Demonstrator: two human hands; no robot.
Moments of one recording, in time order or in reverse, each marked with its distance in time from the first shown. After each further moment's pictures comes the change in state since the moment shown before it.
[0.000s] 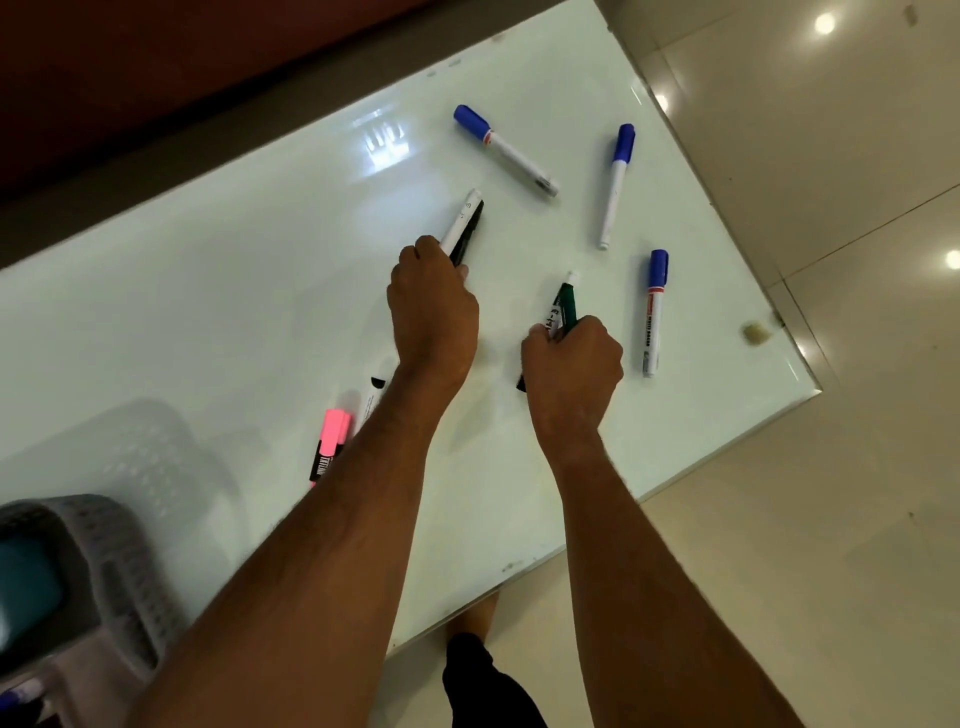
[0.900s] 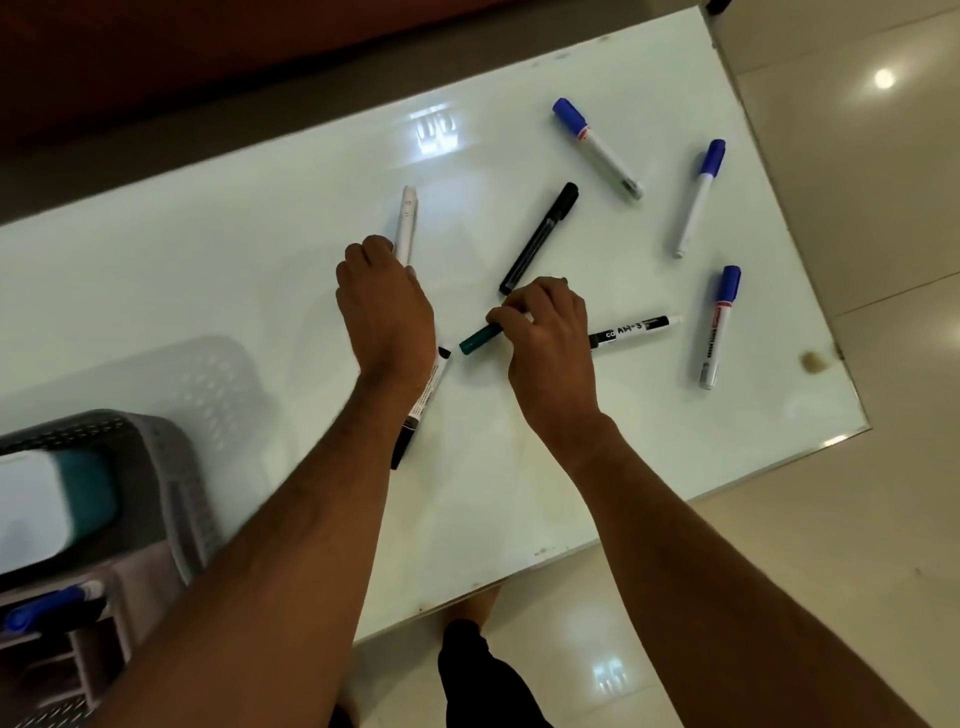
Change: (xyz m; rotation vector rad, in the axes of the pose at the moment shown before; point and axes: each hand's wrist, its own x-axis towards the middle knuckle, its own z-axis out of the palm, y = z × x) left_hand -0.010 -0.101 -0.037 0.021 0.275 -0.117; right_hand -0.025 -0.002 0.047 -0.230 -0.004 -1.137
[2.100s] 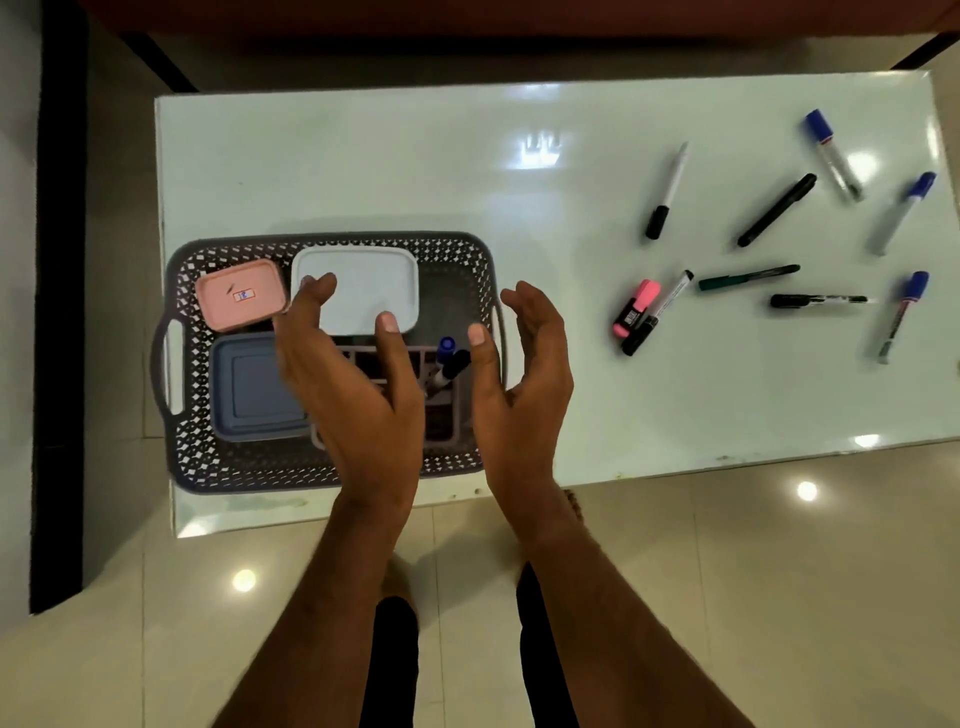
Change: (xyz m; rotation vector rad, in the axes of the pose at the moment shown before) left_hand -0.173 -0.259 -0.226 -0.485 0.551 -0.103; right_hand -0.130 -0.360 -0.007 0.877 0.068 0.385
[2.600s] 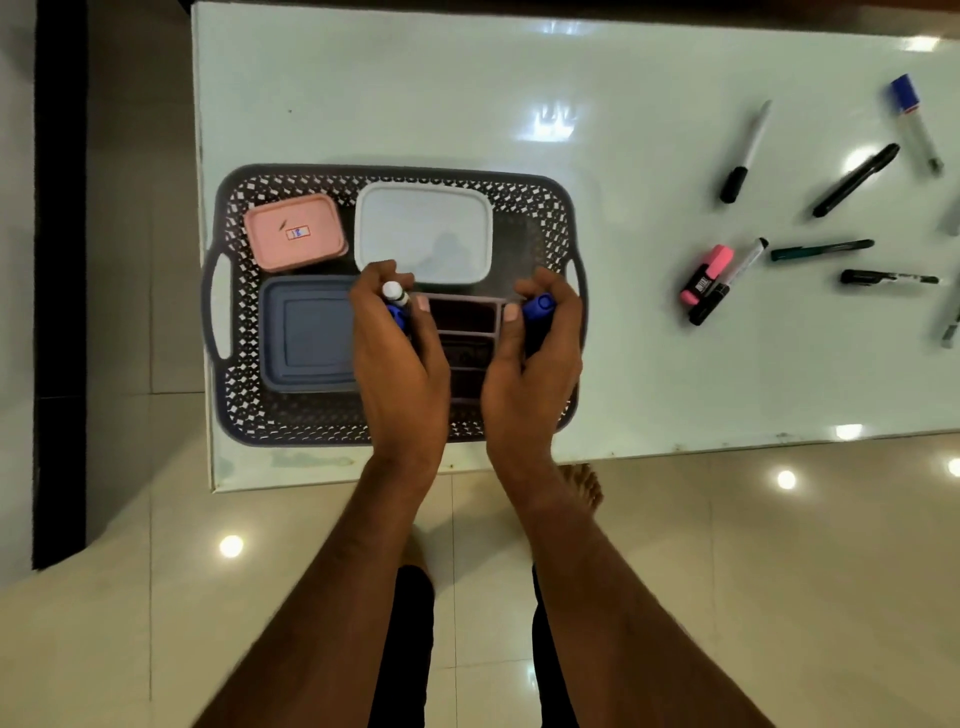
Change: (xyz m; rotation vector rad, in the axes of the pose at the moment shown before) left_hand -0.002 -0.067 -0.018 -0.140 -0.179 -0.217; right_hand -0.040 0.022 0.067 -0.143 0.128 0.055
